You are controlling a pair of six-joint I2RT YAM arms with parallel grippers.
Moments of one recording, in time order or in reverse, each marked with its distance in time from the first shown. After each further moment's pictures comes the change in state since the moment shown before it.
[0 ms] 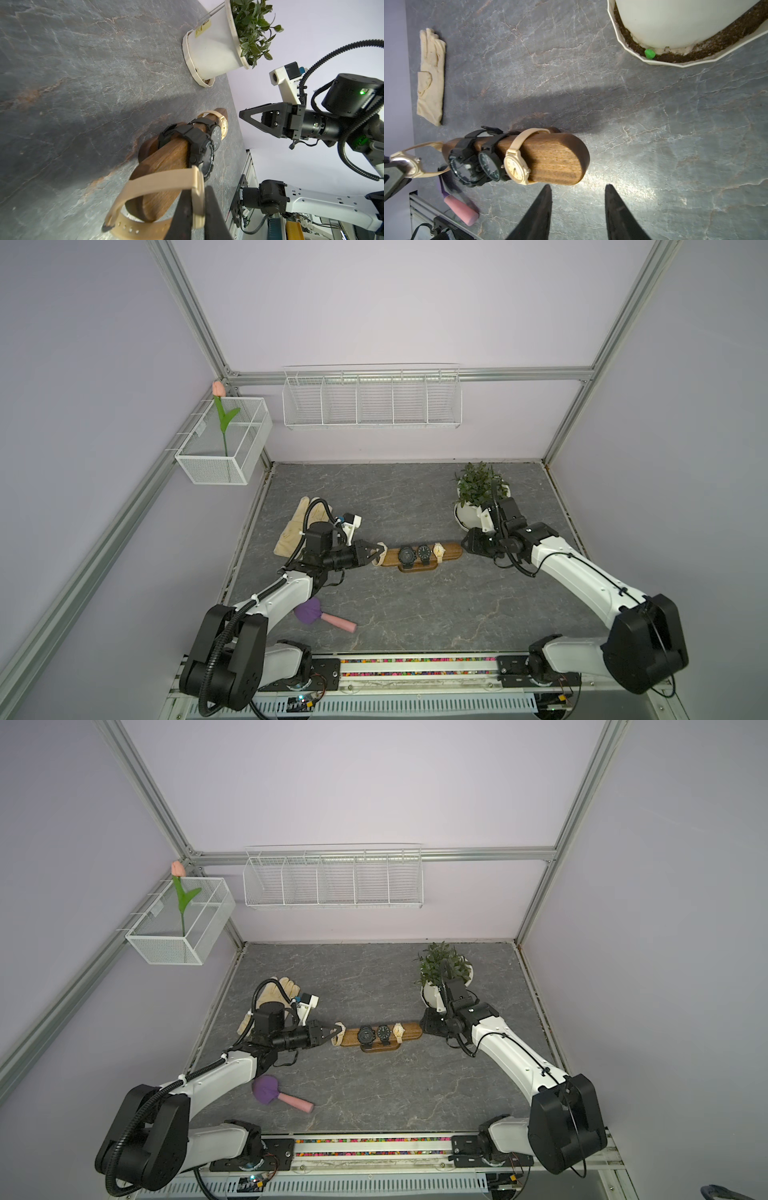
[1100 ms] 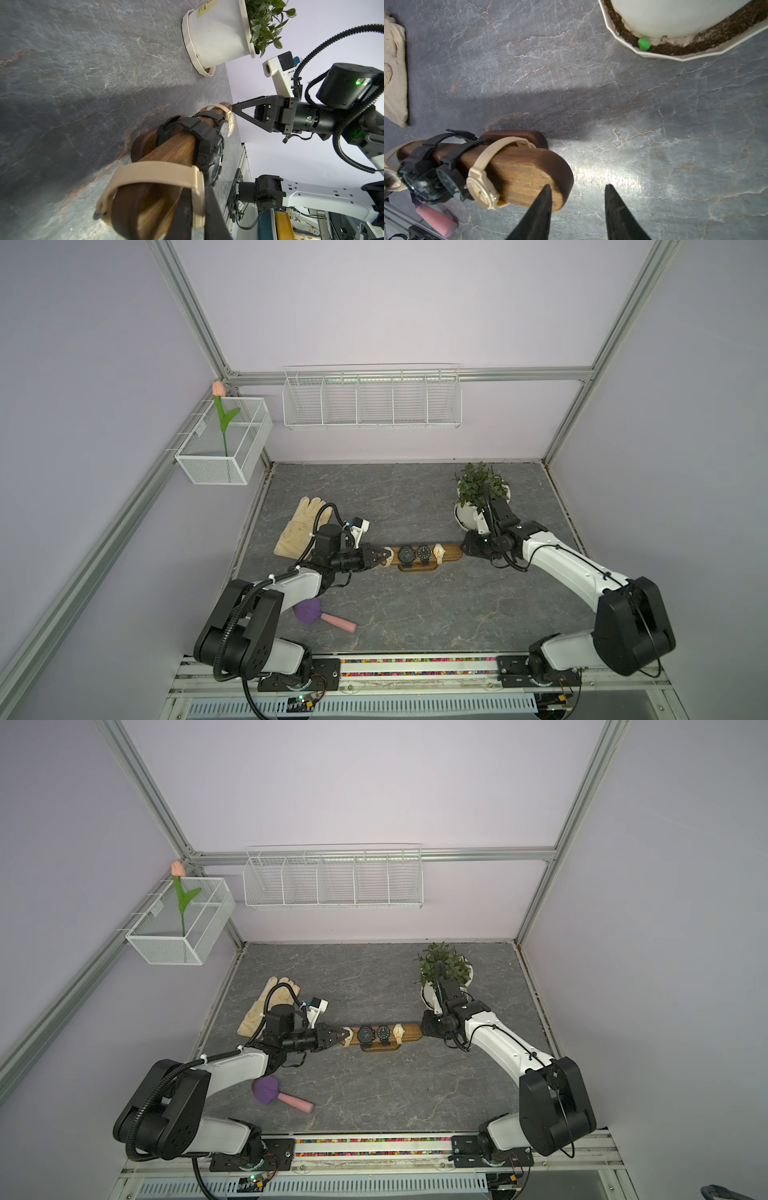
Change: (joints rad) left arm -0.047 0.145 -0.016 0.164 0.030 -0.065; right arm 0.000 0.079 0.000 0.013 0.022 -0.022
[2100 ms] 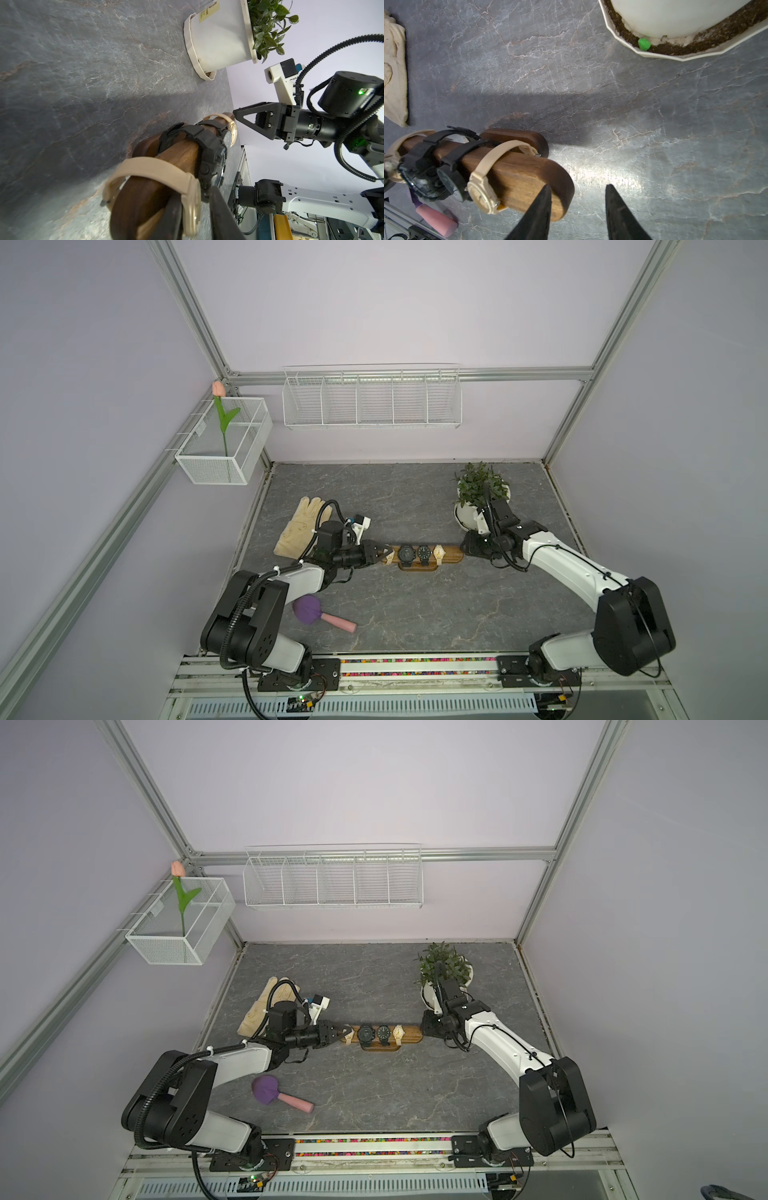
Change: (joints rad) left arm 0.000 0.054 0.043 0.016 0.003 -0.010; right arm 0.000 0.000 0.000 0.000 0.000 0.000
